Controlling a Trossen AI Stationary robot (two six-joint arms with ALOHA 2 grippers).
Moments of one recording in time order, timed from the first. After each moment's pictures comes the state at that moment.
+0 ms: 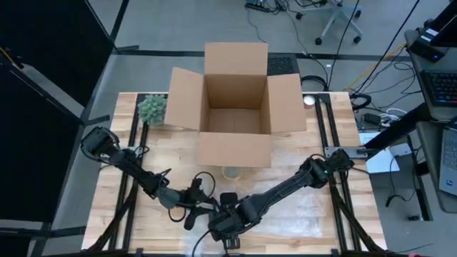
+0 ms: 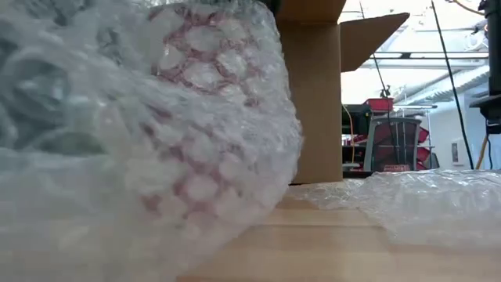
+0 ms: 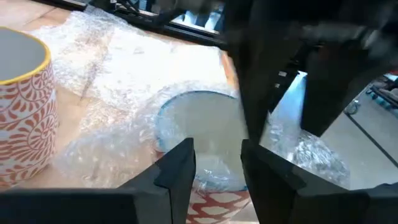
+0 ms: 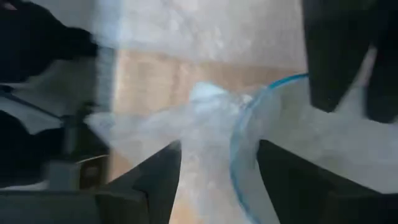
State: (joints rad) left arm -0.62 1.68 0.55 0.81 -0.38 -0.44; right arm 0.49 2.38 2.35 -1.10 0.09 0.43
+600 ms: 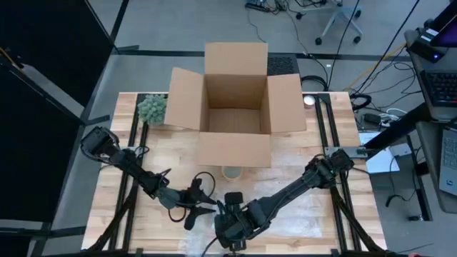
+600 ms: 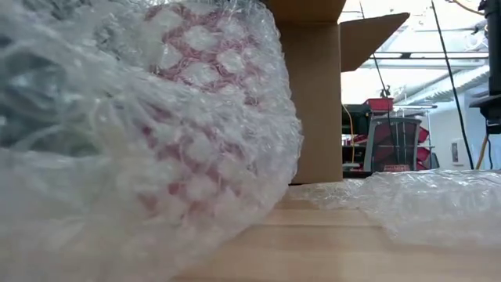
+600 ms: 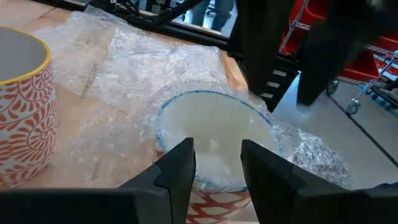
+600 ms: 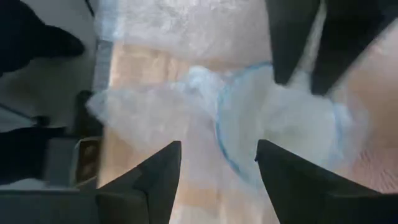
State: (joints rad) left arm -0.62 1.68 0.55 0.81 -0.38 -0.44; right arm 0.54 2.37 2.34 -1.15 0.23 0.39
